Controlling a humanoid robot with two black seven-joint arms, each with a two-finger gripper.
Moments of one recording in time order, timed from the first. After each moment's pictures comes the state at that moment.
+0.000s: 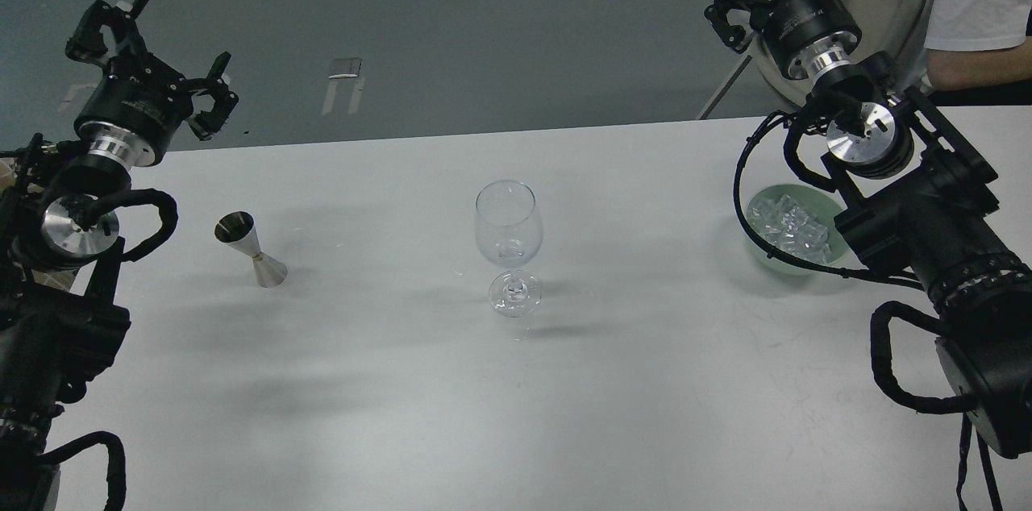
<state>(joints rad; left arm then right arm) -0.58 0.34 -1.51 -0.87 0.42 -0.32 0.06 0.92 -0.06 1.31 0.49 -0.31 0.41 0.15</state>
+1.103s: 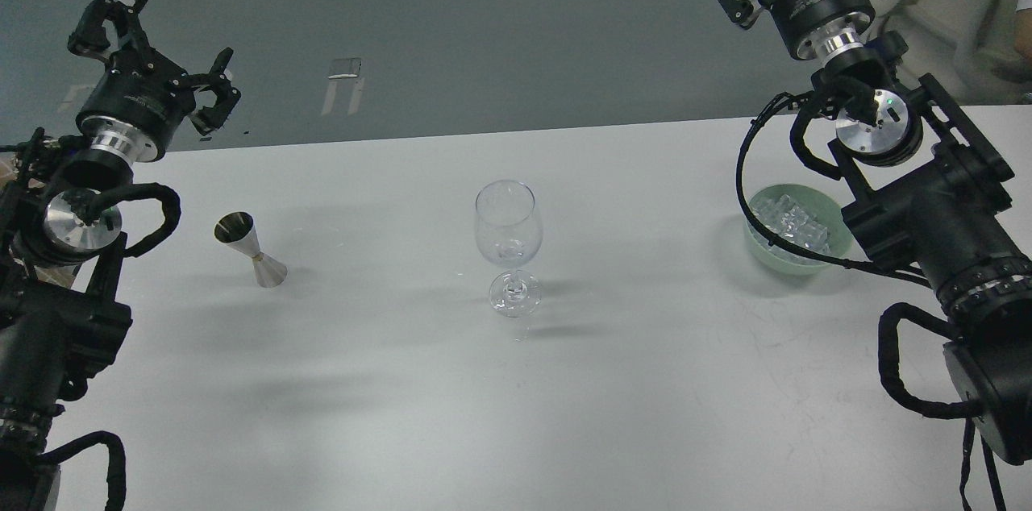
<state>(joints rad) -0.58 0.34 -1.51 -0.90 0.42 -0.26 0.06 0.89 -0.08 1.34 0.59 -0.31 0.40 0.15</state>
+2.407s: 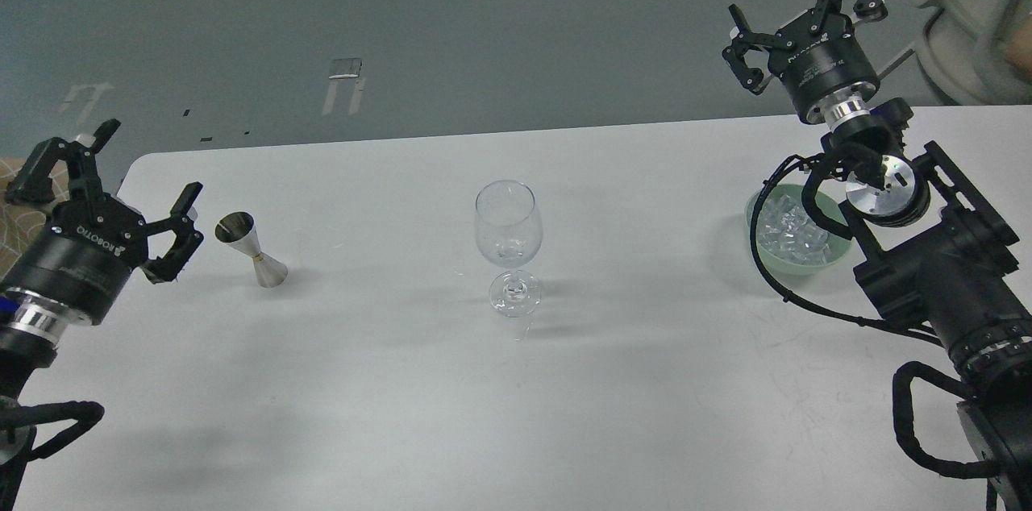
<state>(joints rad) 0.18 0.45 -1.69 -1.55 0.34 -0.37 0.06 0.72 -0.10 1.34 0.68 -0.31 0.41 0.15</state>
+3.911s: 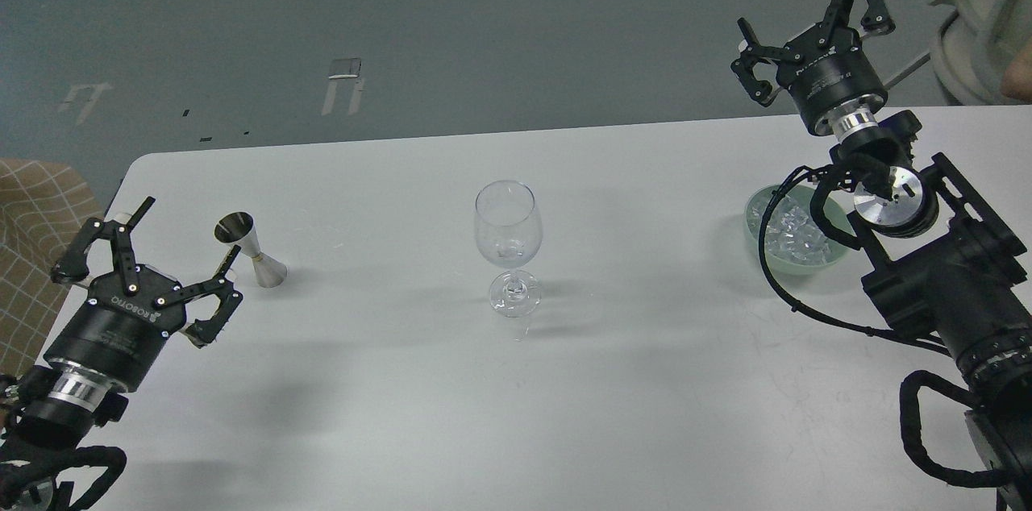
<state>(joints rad) 0.25 0.22 -1.82 -1.57 0.20 -0.39 0.27 0.70 -0.11 1.34 0.68 -0.31 0.41 0.15</state>
